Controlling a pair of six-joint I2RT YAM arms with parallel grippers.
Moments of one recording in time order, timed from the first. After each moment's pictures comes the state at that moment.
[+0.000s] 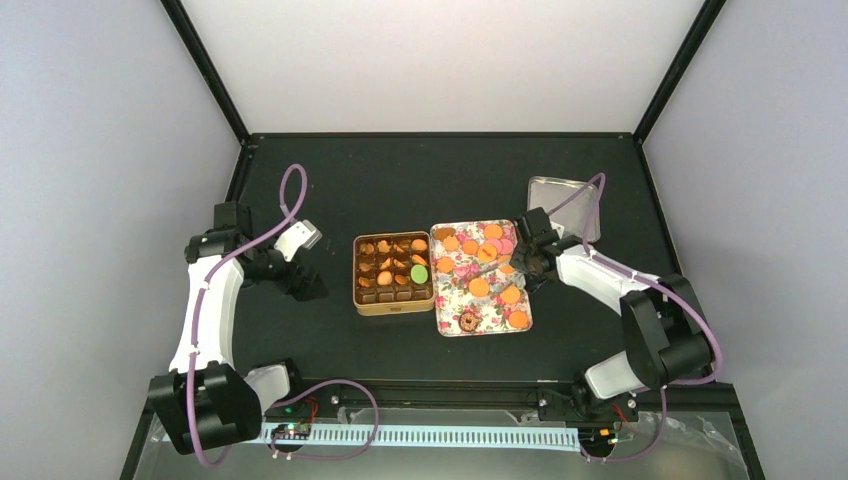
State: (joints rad) left arm 0.23 1.11 0.96 -1.15 0.69 0.83; right arm 0.41 1.47 0.78 -0.43 0.22 0.79
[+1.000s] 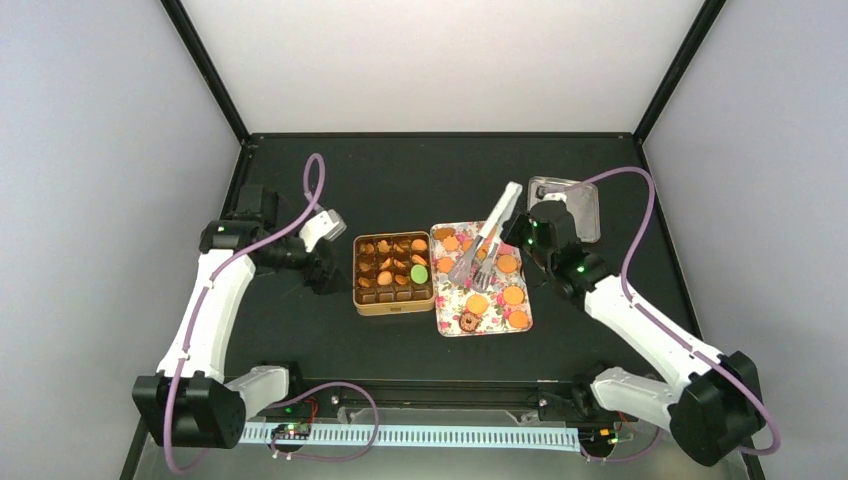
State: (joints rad) left arm 0.04 1.11 1.05 -1.16 0.80 0.75; right arm 0.51 1.11 0.77 -0.18 0.19 0.75
